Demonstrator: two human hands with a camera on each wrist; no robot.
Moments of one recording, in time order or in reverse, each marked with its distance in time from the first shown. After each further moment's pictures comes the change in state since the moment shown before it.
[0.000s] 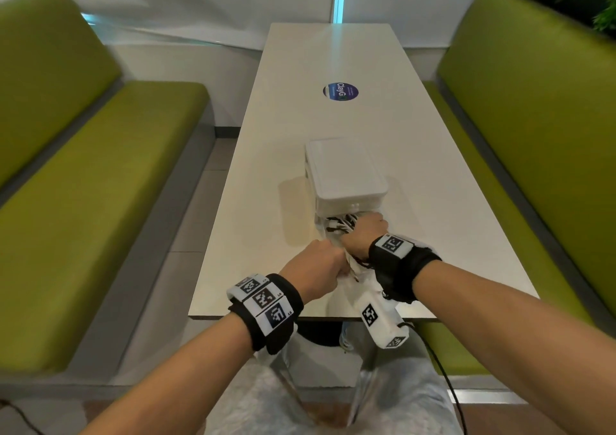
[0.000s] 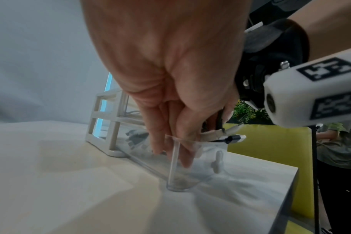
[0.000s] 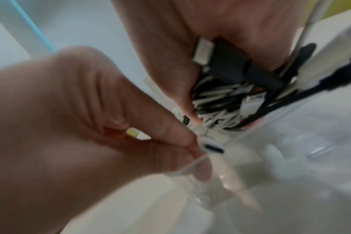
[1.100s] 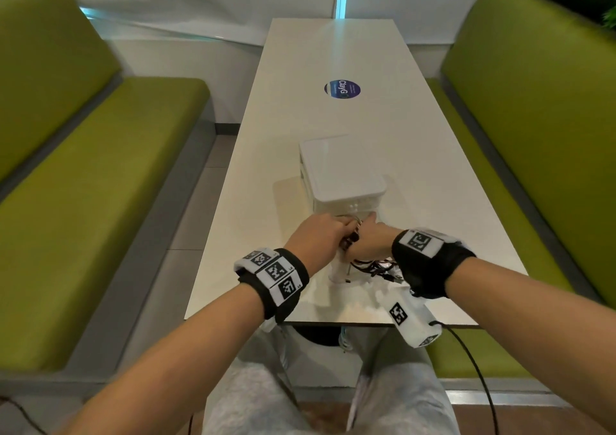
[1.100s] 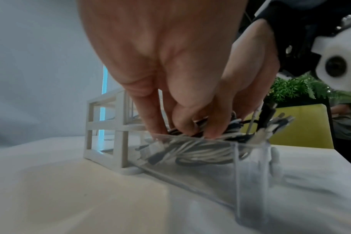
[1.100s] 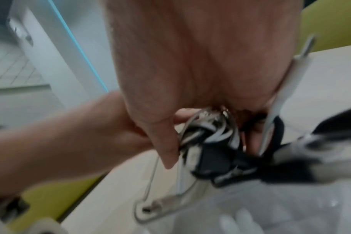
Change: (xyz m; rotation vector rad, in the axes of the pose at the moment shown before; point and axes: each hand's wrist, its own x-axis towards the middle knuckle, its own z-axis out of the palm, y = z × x) left_hand 0.049 -0.033 0.000 0.124 0.190 0.091; right_hand -0.009 0.009 -0.035 -0.175 -0.304 -0.144
